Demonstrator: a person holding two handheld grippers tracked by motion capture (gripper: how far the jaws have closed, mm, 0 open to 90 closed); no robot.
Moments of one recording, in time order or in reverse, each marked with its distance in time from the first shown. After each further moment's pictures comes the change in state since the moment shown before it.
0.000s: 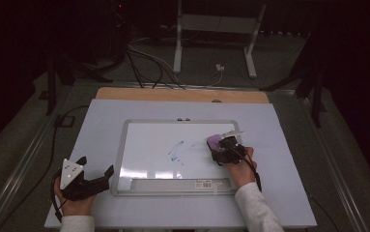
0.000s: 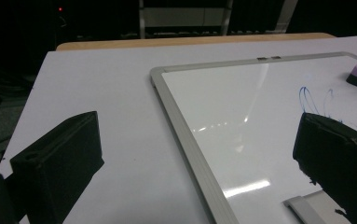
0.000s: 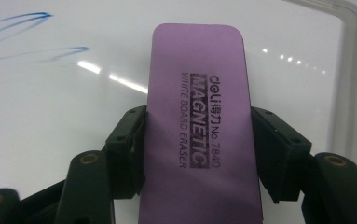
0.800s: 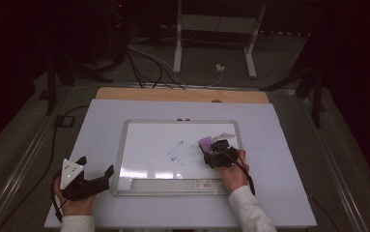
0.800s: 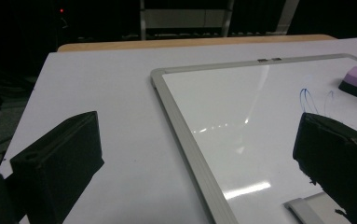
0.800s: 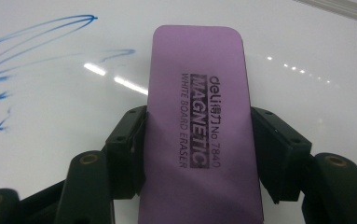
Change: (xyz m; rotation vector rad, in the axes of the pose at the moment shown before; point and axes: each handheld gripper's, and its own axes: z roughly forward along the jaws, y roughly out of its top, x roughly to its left) left arm 0.000 0.000 0.000 -0.005 0.003 -0.002; right arm 0.032 0.001 0.001 -0.024 0.011 -0.046
